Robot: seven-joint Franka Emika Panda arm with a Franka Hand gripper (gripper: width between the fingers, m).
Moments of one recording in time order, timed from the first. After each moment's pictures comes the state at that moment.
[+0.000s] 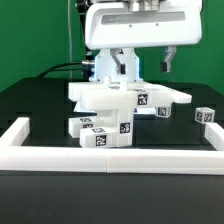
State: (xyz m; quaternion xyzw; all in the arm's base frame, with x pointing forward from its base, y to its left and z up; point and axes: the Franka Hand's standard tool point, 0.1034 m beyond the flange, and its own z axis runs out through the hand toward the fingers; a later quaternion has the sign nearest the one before) arm 0.512 0.025 0.127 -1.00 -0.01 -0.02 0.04
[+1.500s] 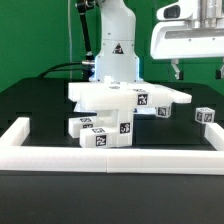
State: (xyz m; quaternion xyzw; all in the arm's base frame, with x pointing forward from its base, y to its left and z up) arm 0.444 0.142 0.103 -0.99 0.09 0.00 0.04
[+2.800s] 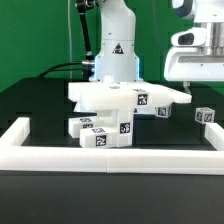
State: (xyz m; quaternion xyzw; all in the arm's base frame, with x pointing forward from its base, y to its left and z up) arm 0.419 0.181 0.049 -0.99 0.10 0.00 0.03
